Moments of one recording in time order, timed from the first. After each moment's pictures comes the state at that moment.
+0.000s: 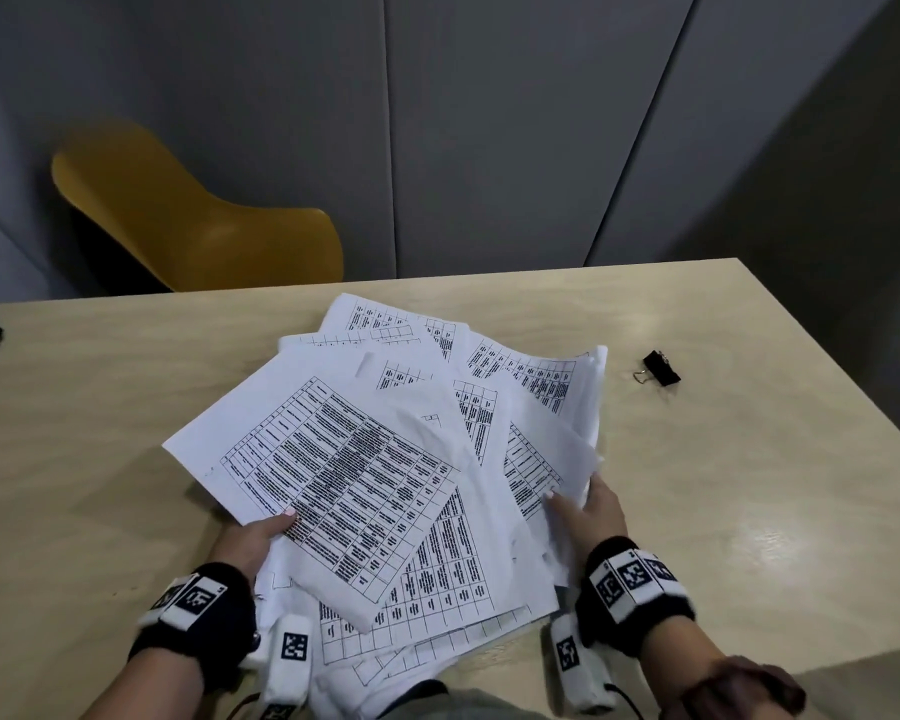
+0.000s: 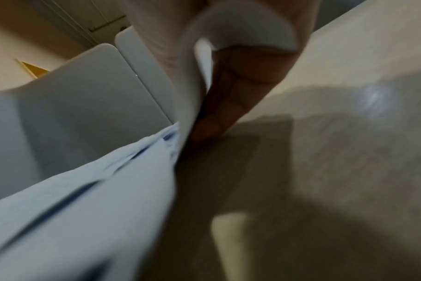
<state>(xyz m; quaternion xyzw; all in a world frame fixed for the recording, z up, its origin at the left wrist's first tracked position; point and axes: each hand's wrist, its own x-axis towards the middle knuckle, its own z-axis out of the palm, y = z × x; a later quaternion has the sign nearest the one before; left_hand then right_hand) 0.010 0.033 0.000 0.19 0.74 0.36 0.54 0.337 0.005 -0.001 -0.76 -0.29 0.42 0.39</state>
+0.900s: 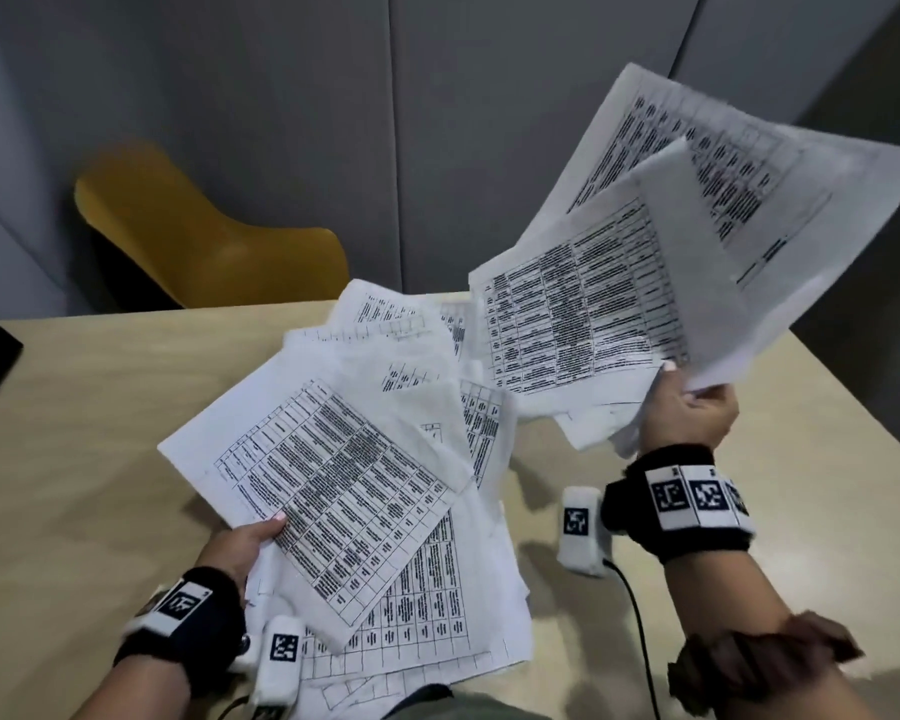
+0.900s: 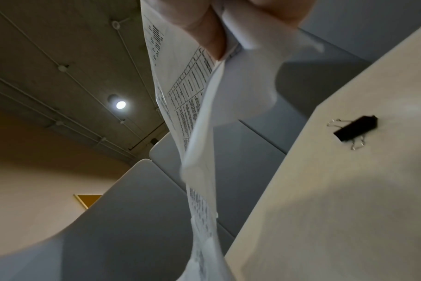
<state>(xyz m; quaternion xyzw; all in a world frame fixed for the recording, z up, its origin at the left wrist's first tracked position) 0.011 0.025 0.026 0.20 0.75 0.34 0.53 0.378 0.064 0.112 -0.70 -0.17 0.12 0.68</state>
